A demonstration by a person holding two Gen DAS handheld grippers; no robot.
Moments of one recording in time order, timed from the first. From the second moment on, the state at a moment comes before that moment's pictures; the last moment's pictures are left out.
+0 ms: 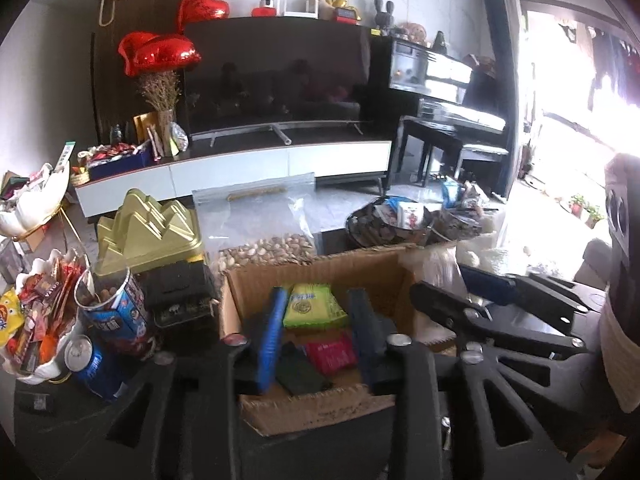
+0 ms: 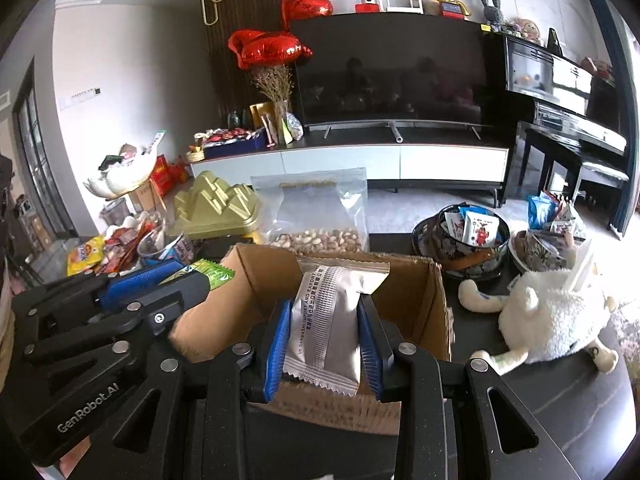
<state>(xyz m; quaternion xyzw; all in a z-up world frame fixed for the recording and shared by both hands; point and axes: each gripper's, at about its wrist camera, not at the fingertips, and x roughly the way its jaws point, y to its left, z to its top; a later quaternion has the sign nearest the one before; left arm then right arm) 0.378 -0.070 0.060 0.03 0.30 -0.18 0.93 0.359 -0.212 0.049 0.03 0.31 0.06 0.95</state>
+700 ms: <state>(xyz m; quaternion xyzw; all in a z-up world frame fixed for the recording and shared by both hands) 0.274 -0.064 0.076 0.05 0.27 -0.18 0.94 0.259 -0.222 0.059 0.03 0.29 0.03 0.96</state>
